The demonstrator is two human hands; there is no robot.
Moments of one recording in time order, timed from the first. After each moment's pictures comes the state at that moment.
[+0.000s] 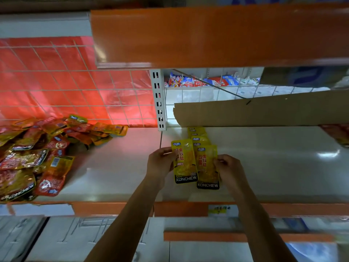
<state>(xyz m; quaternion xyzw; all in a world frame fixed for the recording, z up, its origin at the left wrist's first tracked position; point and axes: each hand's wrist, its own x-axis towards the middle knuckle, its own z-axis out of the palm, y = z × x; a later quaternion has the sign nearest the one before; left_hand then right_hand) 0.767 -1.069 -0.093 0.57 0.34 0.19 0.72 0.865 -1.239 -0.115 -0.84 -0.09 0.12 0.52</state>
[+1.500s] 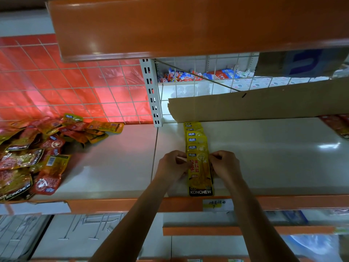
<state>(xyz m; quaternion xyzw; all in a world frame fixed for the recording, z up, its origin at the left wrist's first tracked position) 0.777 -1.096 -0.108 0.80 0.29 0.06 0.52 0.866 -1.239 -0.107 -0.88 -0.07 0.12 0.46</state>
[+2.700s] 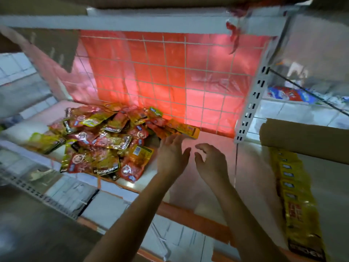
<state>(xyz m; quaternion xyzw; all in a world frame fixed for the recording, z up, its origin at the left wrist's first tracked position) 0.676 -0.909 -0.085 0.88 0.36 0.27 0.13 0.757 -1.004 -0.079 -0.84 -0.39 0.06 0.38</state>
